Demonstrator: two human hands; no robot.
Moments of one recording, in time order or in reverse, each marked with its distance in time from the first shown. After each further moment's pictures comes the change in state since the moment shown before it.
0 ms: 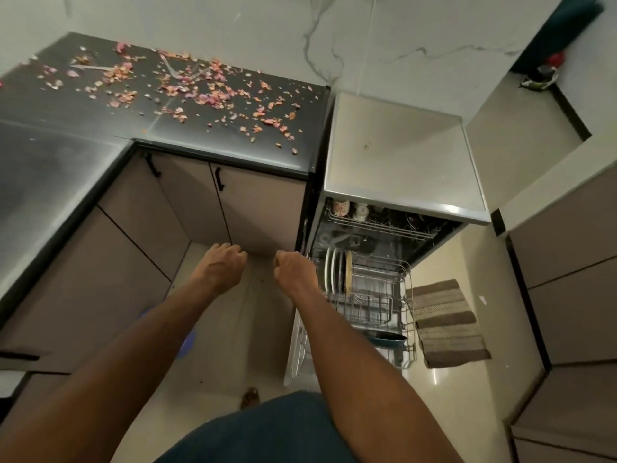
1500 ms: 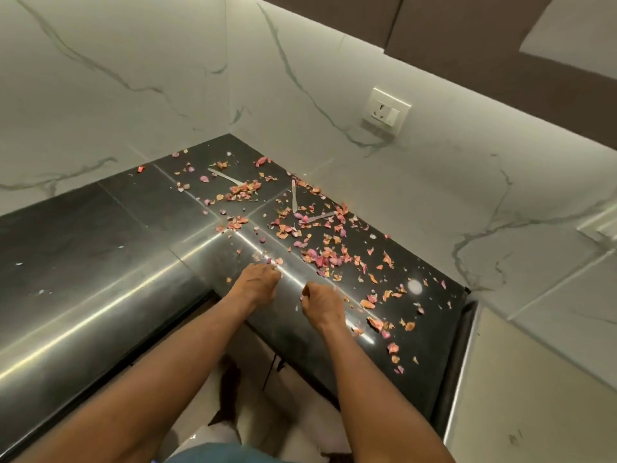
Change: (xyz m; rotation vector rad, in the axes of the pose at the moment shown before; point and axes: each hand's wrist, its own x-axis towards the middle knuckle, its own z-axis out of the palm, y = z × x) left_hand 0.380 -0.389 -0.059 -0.222 0.076 -0.422; right_hand 0.571 -0.187 -0.077 -0.113 -0.002 -0.329
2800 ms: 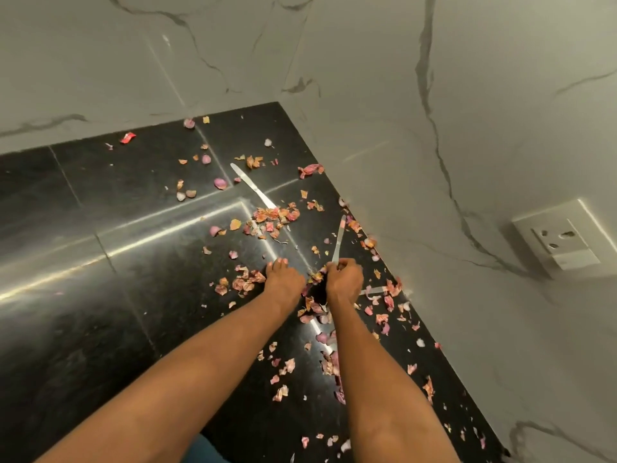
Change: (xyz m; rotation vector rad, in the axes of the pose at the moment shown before) left_hand 0.293 -0.146 0.049 -0.121 -0.548 -0.223; right_hand 0.403 -0.053 0.068 0.236 0.076 0.515
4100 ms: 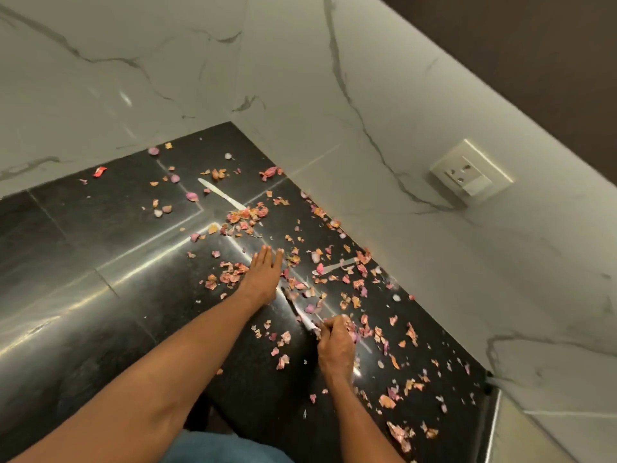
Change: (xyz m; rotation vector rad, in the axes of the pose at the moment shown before) left_hand -0.038 -0.008 0.038 -0.162 0.314 0.171; right_hand -0.174 0.154 -0.054 0.009 0.031 -0.200
